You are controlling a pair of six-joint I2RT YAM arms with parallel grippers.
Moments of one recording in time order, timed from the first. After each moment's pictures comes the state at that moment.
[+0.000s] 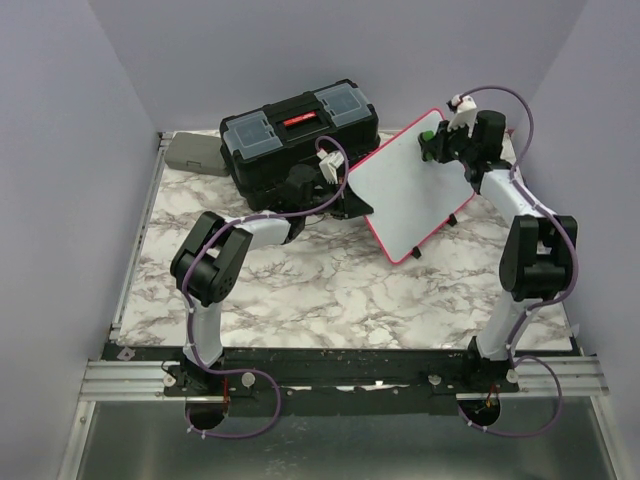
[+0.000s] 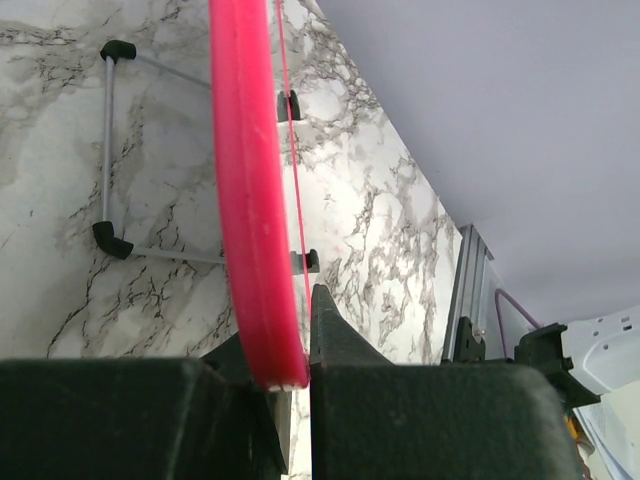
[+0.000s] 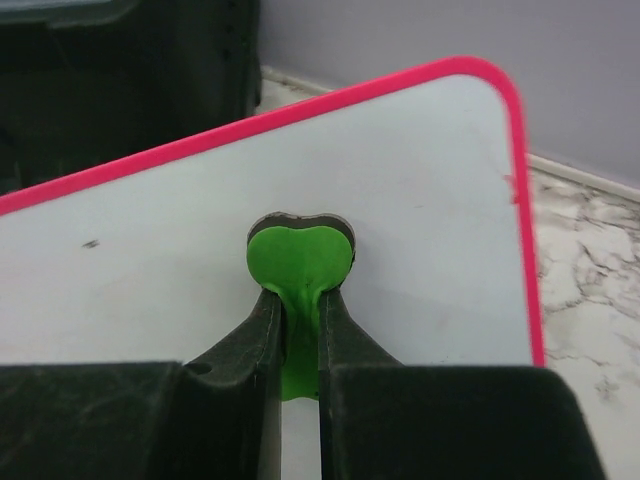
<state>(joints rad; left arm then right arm) -0.55 1.96 1.17 0.63 0.69 -0.73 0.00 1.87 1.43 0.10 -0.43 -0.07</state>
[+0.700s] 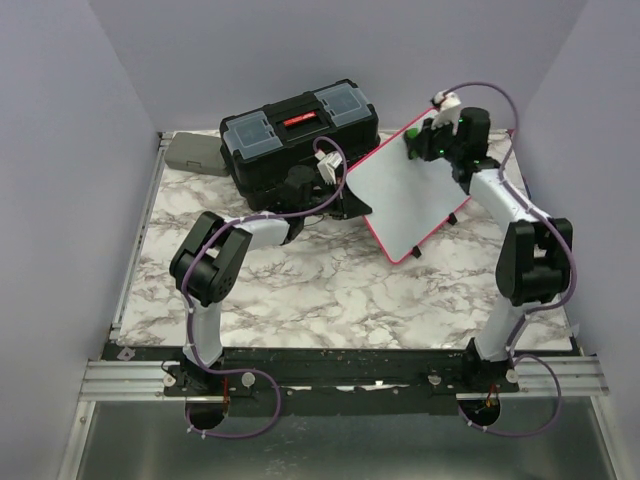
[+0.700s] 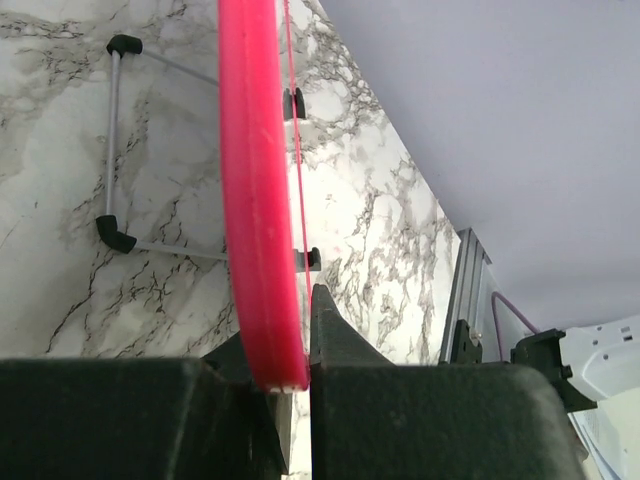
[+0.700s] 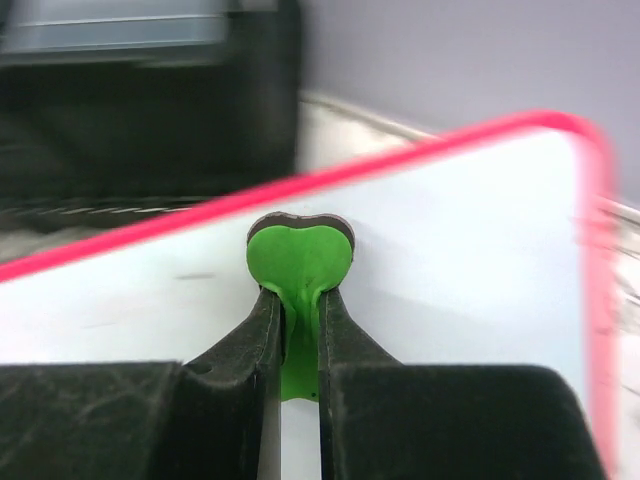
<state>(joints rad) -0.54 1.96 1.16 0.63 0.68 -0.75 0.14 1.80 1.41 0.07 -0.41 -0.10</state>
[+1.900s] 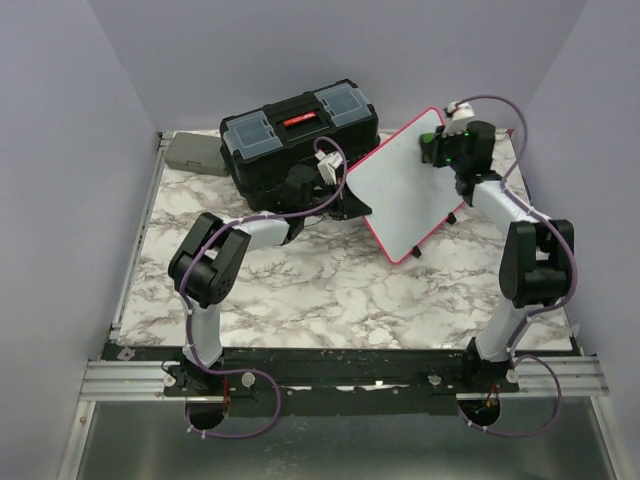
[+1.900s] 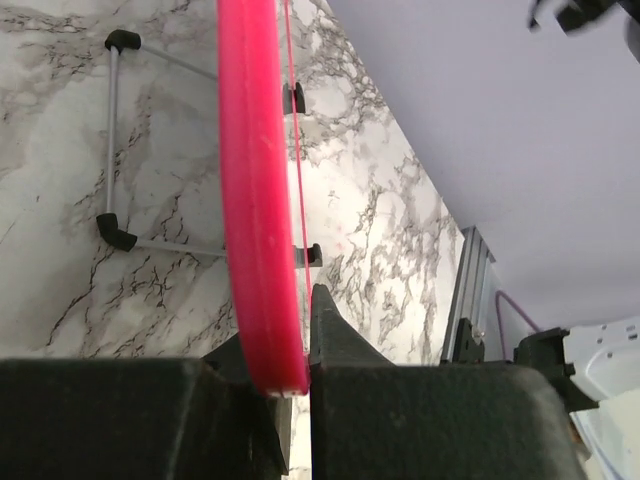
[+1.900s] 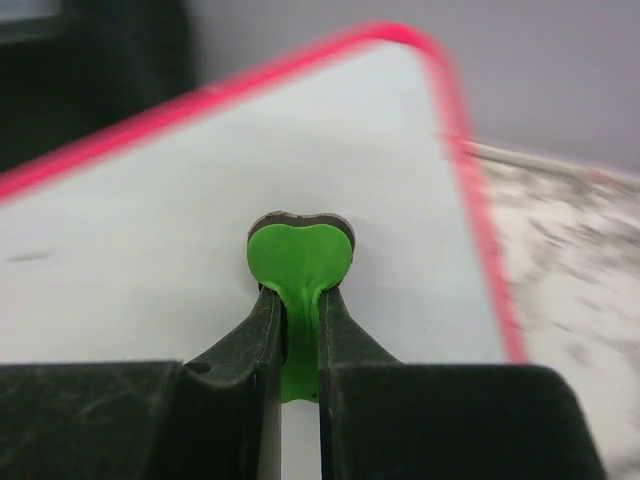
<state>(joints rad) -0.54 1.95 1.15 0.60 0.67 -0.75 0.11 1.77 1.26 0.25 -0.27 -0.06</state>
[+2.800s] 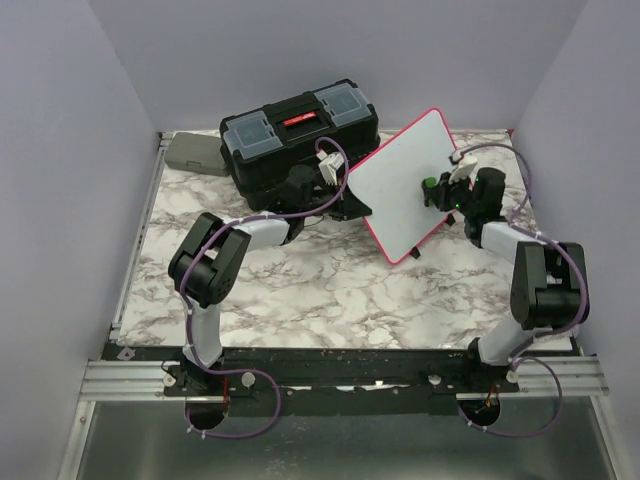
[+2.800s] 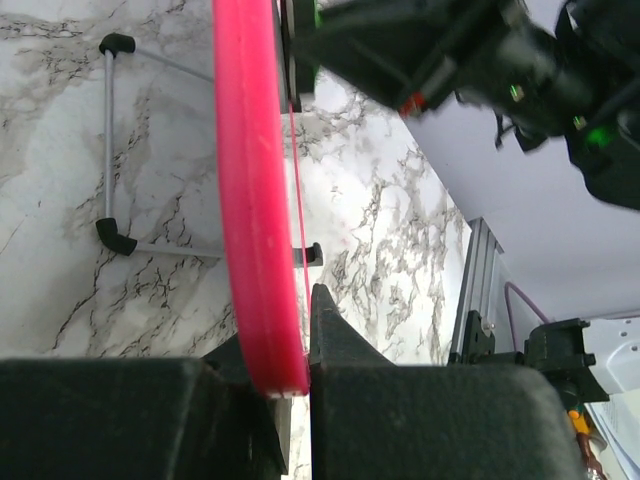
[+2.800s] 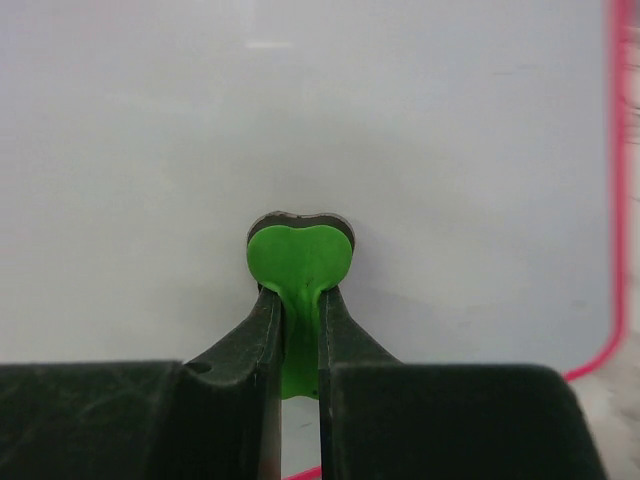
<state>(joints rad) -0.55 1.95 1.15 0.60 0.69 -0.71 0.00 1.60 0.80 0.44 -0.46 -0.13</state>
